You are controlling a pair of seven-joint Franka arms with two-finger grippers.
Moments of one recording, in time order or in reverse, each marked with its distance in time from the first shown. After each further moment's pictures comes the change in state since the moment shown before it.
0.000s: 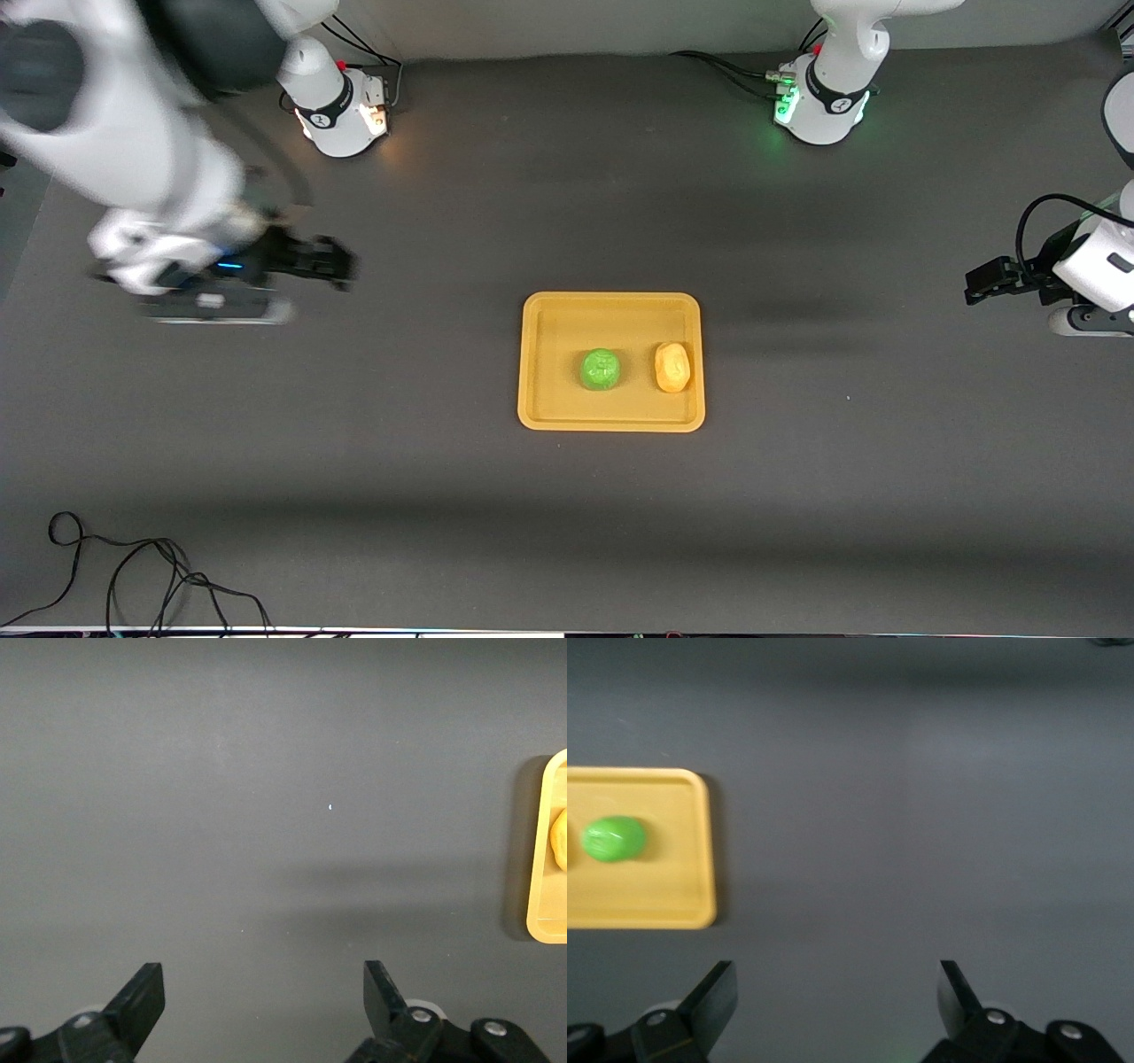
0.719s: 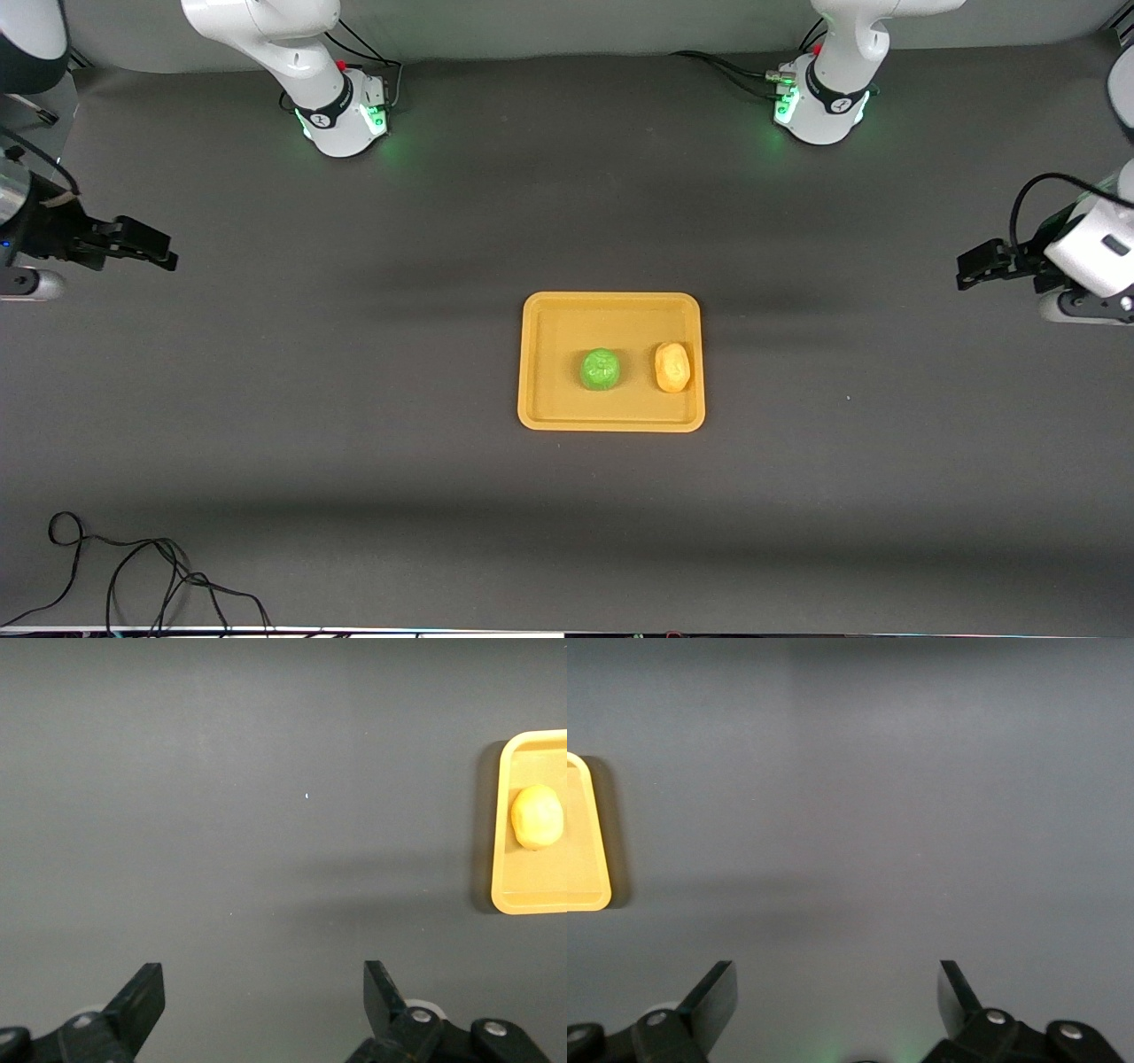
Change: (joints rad) left arm -0.031 -0.009 -0.011 0.123 -0.003 -0.154 -0.005; right arm -0.262 -0.155 -0.022 -0.213 0.008 0.044 -0.255
